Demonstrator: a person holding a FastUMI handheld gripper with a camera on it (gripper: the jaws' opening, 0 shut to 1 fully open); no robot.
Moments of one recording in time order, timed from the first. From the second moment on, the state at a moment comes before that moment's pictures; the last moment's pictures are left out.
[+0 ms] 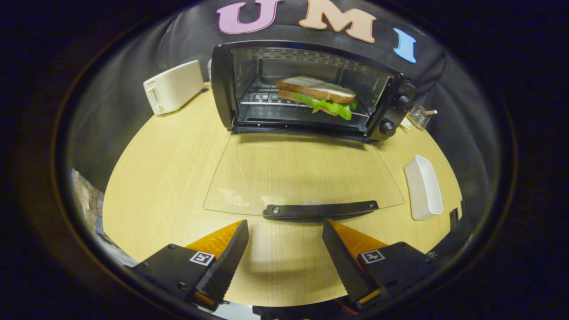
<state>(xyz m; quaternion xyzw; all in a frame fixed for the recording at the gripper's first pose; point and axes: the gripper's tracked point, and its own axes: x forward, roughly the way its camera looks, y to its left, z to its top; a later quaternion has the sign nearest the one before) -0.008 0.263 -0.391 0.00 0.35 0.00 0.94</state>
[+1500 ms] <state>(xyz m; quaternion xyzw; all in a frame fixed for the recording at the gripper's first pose) 0.078 0.244 -0.208 -0.01 0.14 -0.03 0.99</state>
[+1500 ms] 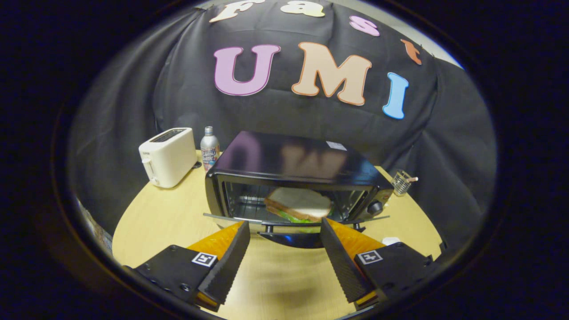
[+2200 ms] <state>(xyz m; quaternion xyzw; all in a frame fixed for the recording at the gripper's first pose) 0.122 0.246 -0.183 0.01 0.10 -0.03 0.99</state>
